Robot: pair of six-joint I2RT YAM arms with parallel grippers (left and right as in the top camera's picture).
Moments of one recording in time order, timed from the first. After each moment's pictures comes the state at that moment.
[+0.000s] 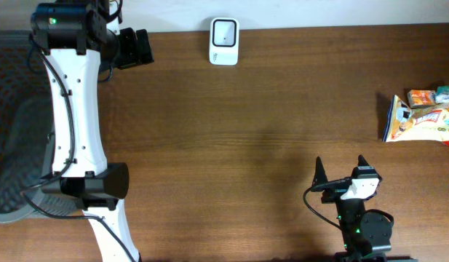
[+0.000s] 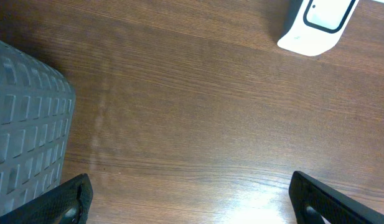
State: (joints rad) left arm -0.05 2.17 2.73 -1.69 0.03 -0.25; right arm 0.05 0.01 0.01 -0.07 0.03 0.03
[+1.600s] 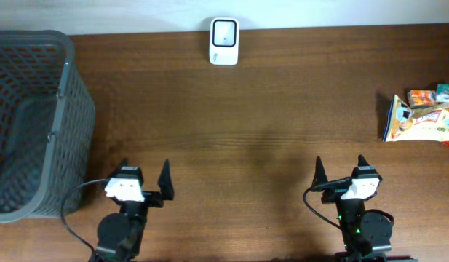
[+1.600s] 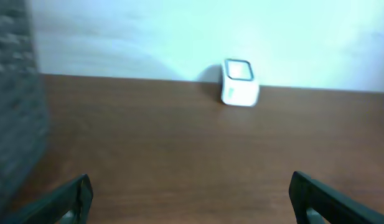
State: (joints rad) left arm -0.26 0.23 0.12 -0.02 -0.15 -0.14; right arm 0.05 0.01 0.01 -0.08 0.03 0.03
